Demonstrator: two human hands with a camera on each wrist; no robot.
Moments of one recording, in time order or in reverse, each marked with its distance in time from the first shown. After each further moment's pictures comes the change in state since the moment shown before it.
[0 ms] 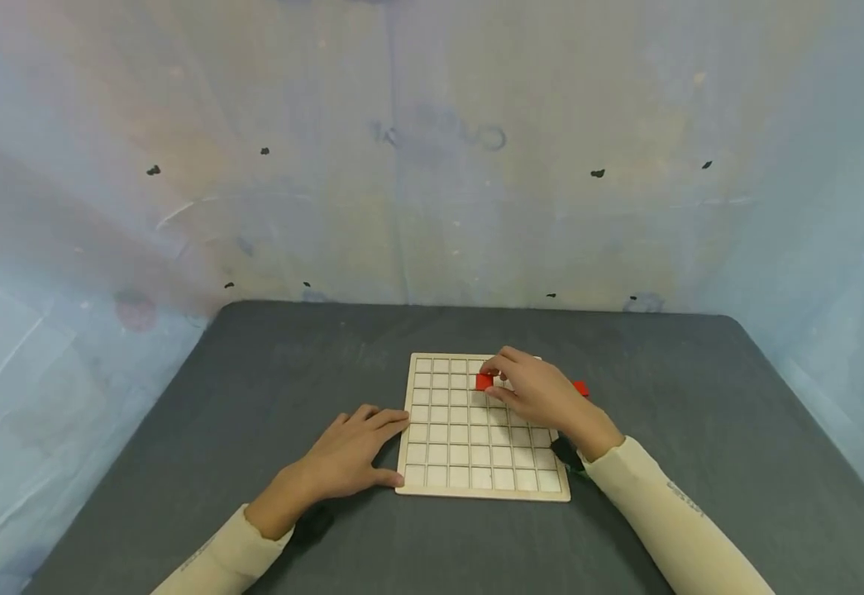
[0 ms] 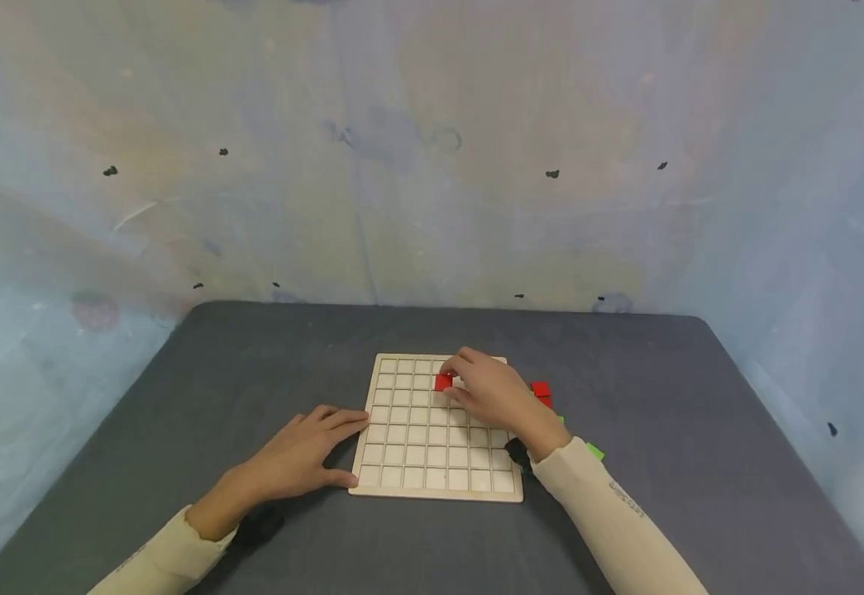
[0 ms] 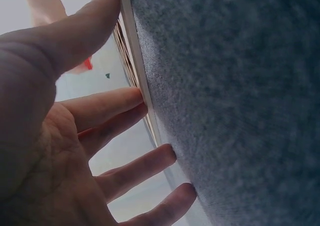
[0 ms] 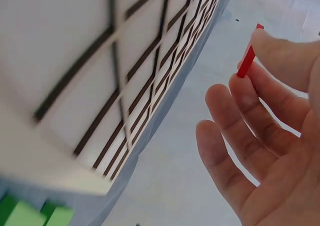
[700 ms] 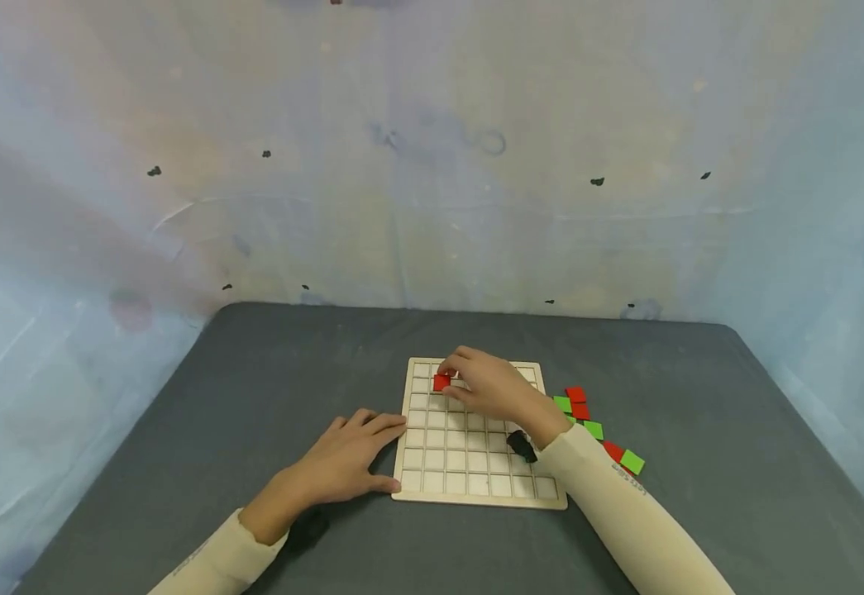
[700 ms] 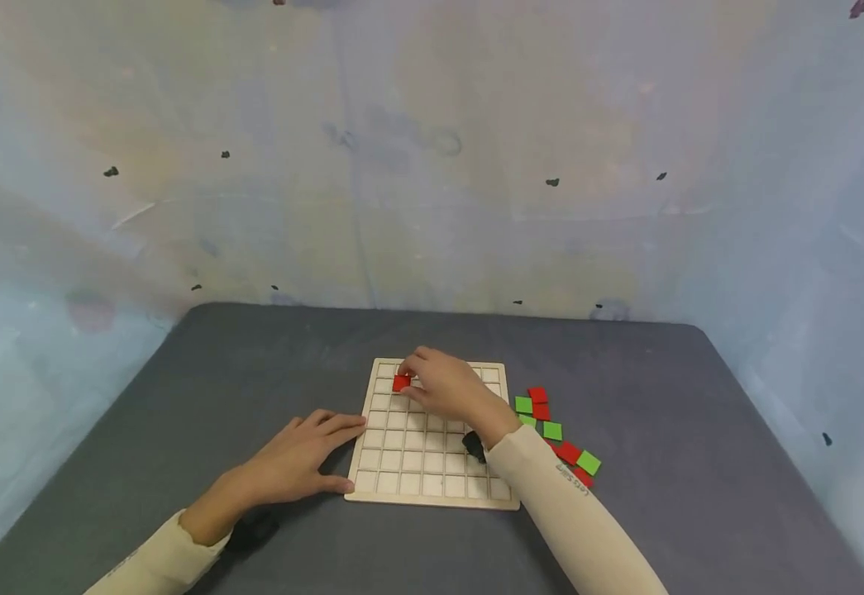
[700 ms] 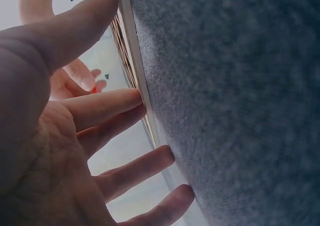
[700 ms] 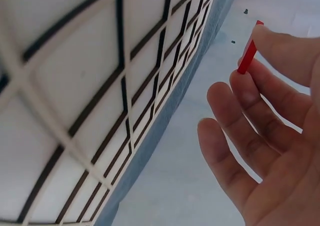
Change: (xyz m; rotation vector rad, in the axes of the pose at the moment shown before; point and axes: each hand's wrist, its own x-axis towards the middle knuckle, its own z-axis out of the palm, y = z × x) left_hand 0.000 0.000 0.000 0.009 -0.006 0.031; right_hand 0.045 -0.028 0.016 0.024 -0.101 -0.012
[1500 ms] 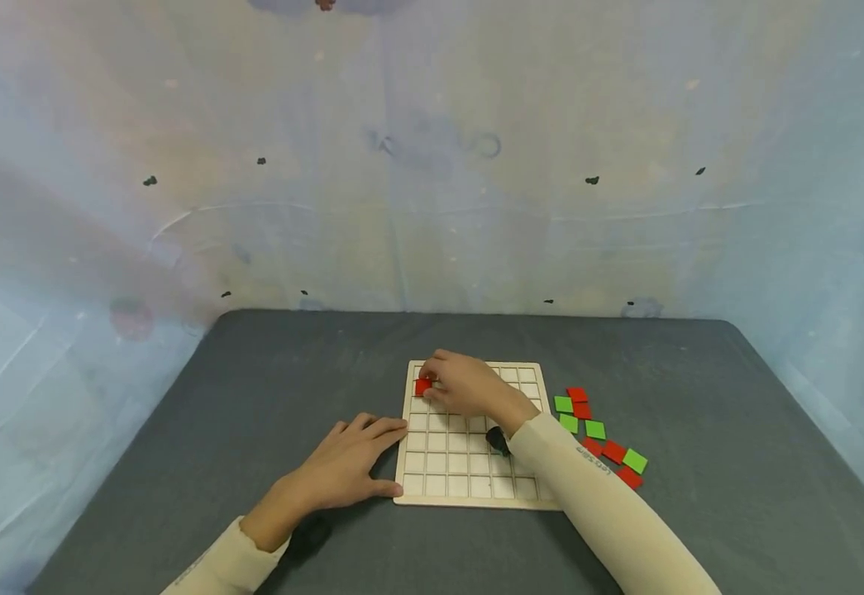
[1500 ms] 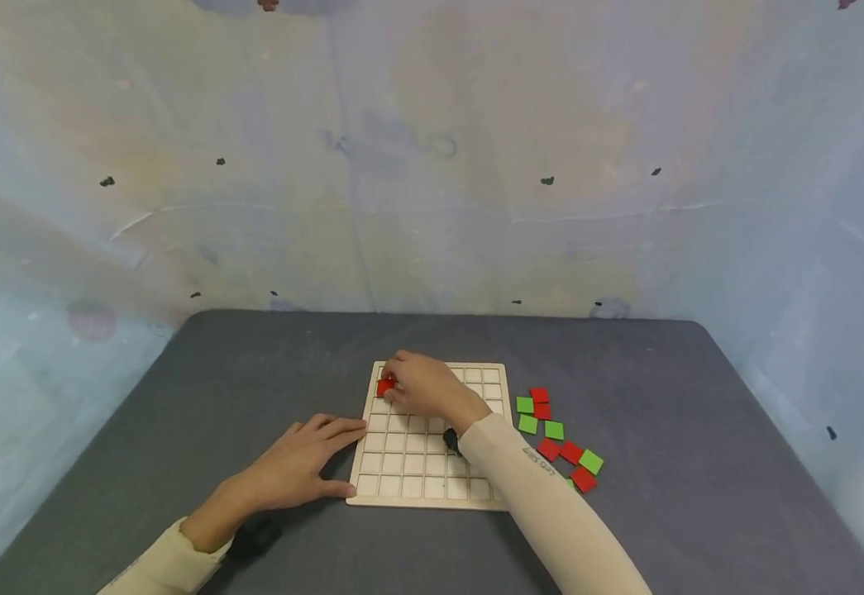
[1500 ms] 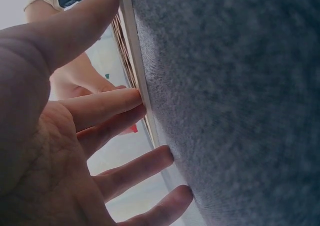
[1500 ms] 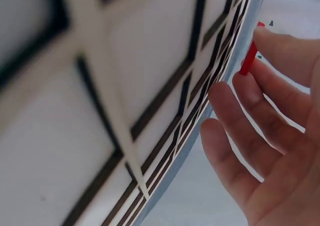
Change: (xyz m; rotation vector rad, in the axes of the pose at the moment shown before) left_hand -0.001 -0.001 0.001 -0.020 -0.002 -0.003; right_hand 0.031 -0.009 0.019 0.001 -0.090 -0.003
